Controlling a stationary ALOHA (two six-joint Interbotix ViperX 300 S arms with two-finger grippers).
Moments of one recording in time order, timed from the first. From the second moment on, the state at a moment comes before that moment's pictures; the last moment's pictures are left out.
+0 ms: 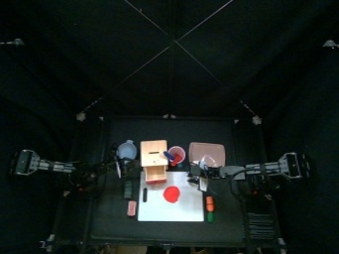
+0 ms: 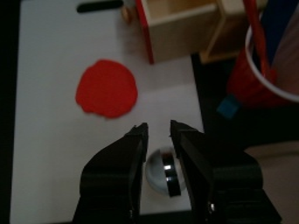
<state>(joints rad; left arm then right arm) 0.09 -0.63 1.29 -0.53 -0.56 -0.23 -0.02 -0.34 0.88 0.01 0.16 0.04</state>
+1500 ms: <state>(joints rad) 0.56 -0.03 0.76 -0.61 -0.20 -0.23 0.07 0.31 0.27 -0.23 0.22 0.03</state>
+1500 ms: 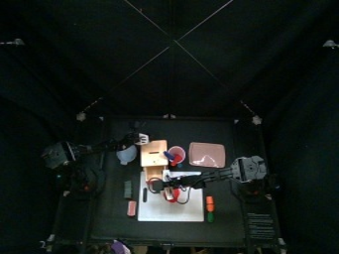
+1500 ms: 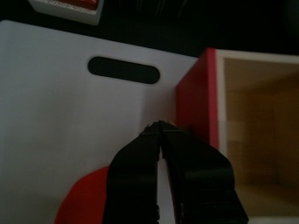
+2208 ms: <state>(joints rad) 0.58 -0.04 0.78 -0.60 -0.14 -0.23 0.03 0.38 0.19 -0.26 0.26 0.04</state>
